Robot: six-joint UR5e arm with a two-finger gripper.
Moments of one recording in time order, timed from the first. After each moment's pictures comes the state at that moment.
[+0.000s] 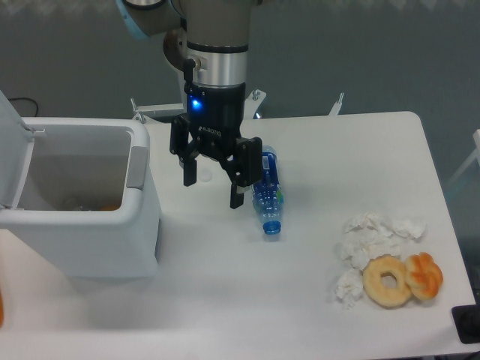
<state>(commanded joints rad) 2.39 -1.66 -1.58 -0.90 1.31 1.03</state>
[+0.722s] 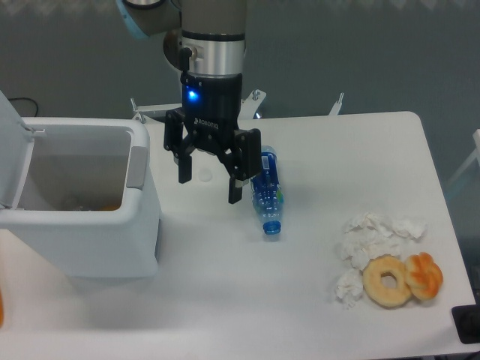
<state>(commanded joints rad) 2.36 -1.65 -1.55 -0.90 1.29 0.89</state>
